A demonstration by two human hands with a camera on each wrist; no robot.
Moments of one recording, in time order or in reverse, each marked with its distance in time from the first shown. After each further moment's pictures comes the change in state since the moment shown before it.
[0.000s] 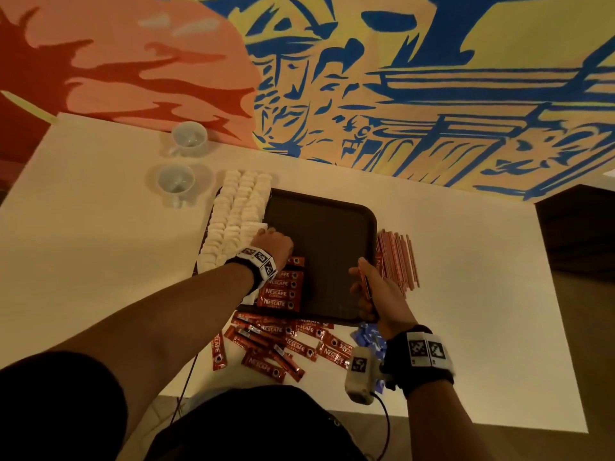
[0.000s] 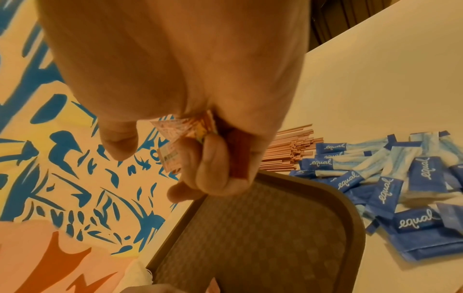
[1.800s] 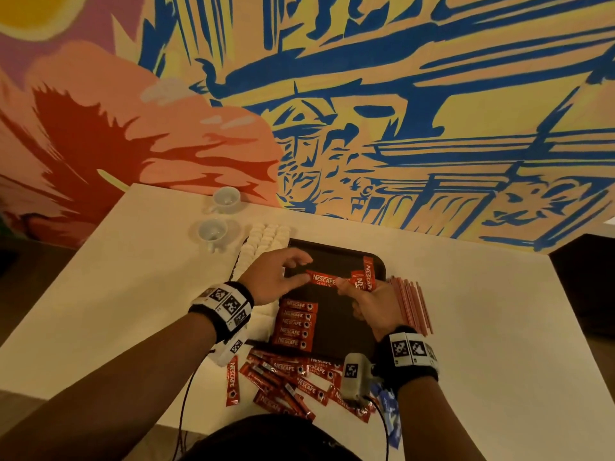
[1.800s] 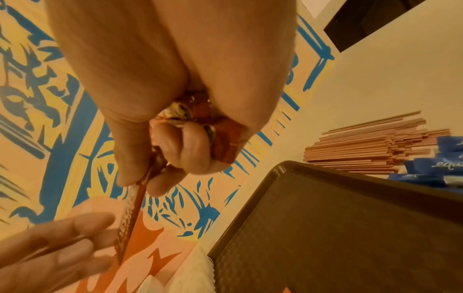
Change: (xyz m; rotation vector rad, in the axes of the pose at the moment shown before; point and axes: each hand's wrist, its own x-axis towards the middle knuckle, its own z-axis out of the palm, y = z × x) left_hand -0.119 0.000 -0.093 -0.829 0.384 0.088; right_hand -0.002 -0.034 0.020 -0.049 -0.115 -0.353
